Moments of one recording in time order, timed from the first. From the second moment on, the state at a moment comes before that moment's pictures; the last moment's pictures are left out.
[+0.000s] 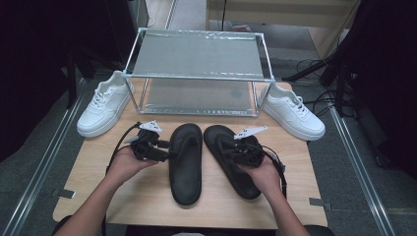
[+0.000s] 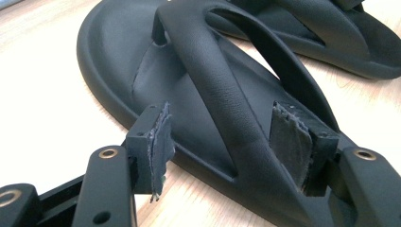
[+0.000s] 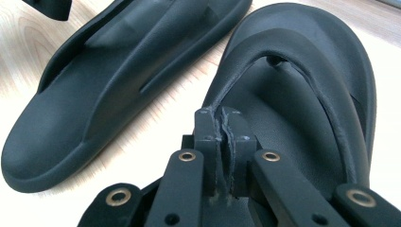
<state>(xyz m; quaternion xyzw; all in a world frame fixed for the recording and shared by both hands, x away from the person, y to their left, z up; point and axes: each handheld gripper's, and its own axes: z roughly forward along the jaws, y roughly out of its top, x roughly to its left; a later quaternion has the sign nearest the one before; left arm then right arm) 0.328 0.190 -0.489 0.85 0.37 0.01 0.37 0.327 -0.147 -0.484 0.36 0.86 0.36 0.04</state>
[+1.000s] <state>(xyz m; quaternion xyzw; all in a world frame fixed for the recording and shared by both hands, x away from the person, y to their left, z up) 0.325 0.191 -0.507 0.86 0.39 -0.03 0.33 0.331 -0.126 -0.485 0.34 0.87 0.36 0.02</state>
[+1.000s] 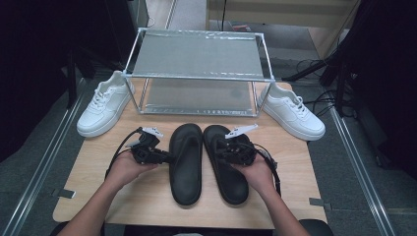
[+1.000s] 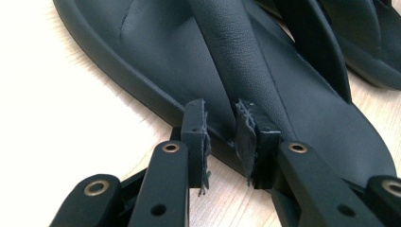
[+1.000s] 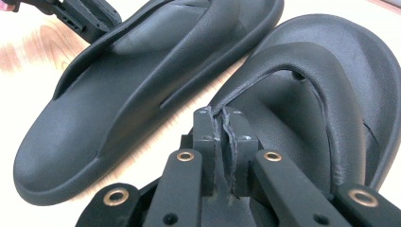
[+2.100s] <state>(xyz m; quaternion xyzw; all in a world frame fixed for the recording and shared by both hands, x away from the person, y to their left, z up) 0.309 0.170 -0.509 0.87 0.36 -0.03 0.33 0.346 -0.128 -0.485 0.36 0.86 0.36 0.05</state>
